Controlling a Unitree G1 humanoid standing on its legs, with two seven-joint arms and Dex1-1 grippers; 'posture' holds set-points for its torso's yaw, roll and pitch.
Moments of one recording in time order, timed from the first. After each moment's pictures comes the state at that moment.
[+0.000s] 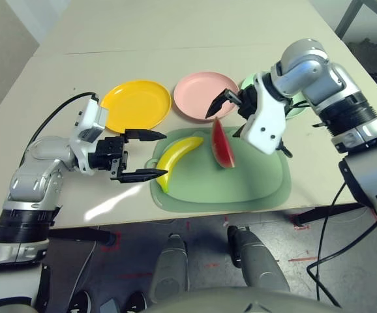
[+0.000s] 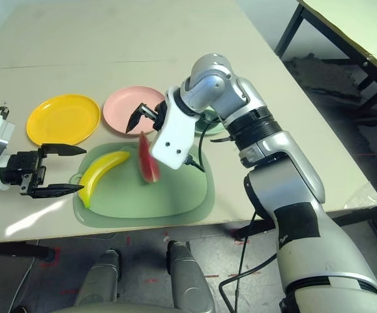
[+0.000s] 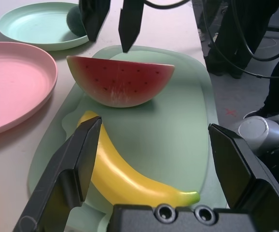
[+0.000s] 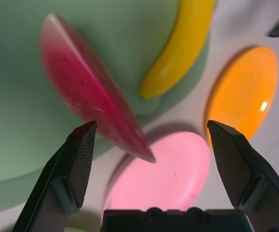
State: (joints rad) left arm -0.34 0.83 0.10 0.01 -0.56 0.22 -1.44; right arm -1.27 -0.49 0.57 0.66 -0.22 -0.96 1.46
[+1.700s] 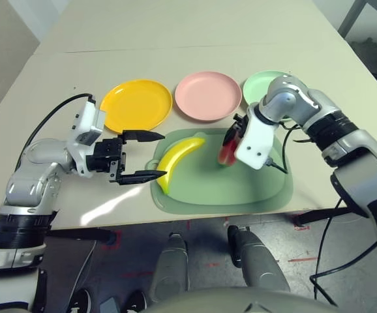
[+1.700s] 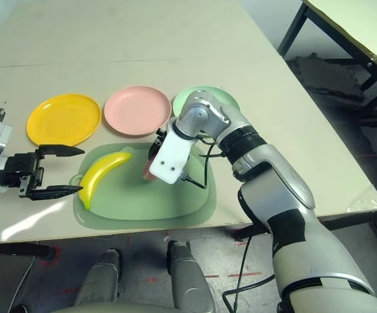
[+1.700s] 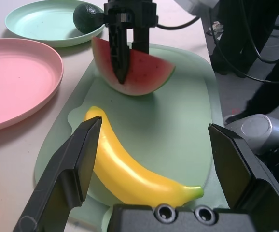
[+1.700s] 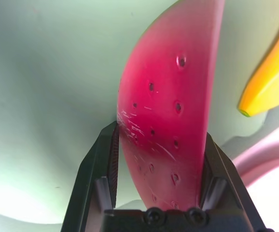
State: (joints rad) left arm -0.30 0.84 0.12 -0.02 -0.56 0.21 -1.43; right arm -1.20 -0.48 0.67 0.70 -0.22 -0.78 1.57
